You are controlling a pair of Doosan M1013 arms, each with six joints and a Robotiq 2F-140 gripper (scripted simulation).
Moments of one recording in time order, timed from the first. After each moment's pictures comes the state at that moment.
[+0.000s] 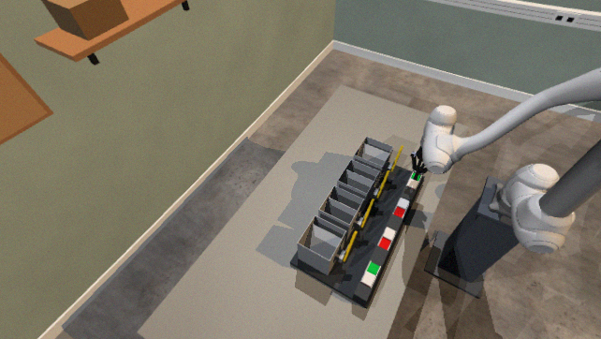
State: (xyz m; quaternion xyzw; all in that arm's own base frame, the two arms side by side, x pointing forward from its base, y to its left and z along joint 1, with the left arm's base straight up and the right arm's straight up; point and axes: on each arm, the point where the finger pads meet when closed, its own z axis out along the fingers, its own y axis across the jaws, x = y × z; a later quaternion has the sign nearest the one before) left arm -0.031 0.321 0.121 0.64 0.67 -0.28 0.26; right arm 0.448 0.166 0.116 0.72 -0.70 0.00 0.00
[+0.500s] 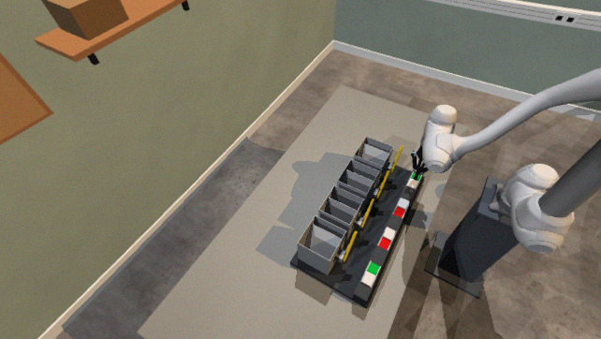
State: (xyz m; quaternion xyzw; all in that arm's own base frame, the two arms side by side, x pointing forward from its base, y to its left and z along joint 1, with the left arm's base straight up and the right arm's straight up) left arm -0.031 0.321 0.121 0.64 0.67 -0.28 0.26; right arm 0.449 0.161 0.116 0.72 -0.70 0.00 0.00
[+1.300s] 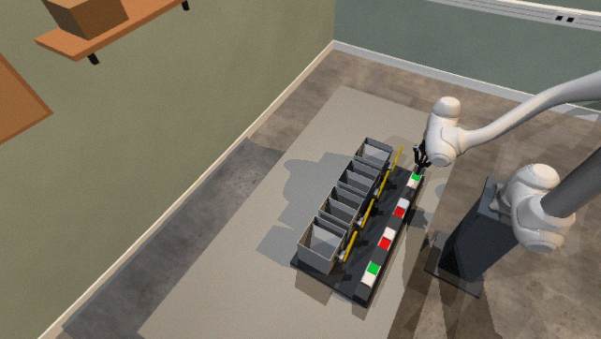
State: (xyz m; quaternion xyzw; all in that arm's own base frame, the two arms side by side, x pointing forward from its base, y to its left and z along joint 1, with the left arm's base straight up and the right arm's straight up) left arm -0.031 0.321 0.121 0.64 0.67 -0.28 0.26; right arm 0.449 0.161 0.156 0.72 -0.70 0.00 0.00
